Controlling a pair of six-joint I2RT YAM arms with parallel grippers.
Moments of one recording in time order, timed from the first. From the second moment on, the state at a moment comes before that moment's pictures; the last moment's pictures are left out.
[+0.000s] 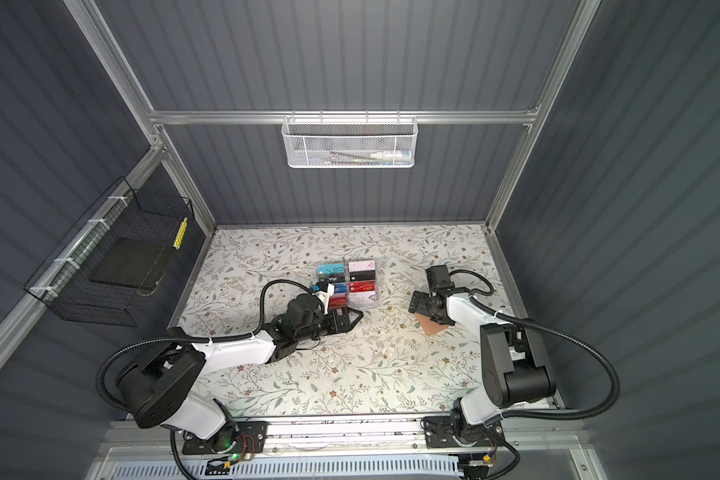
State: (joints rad) left arm -0.80 1.54 0.66 0.39 0.21 -0.84; right arm 0.18 1.55 0.84 -0.44 0.06 0.44
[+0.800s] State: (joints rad) left arm -0.71 1.39 0.50 0.36 0.17 -0.86; right arm 0.48 1.64 0.88 -0.37 0.02 0.49
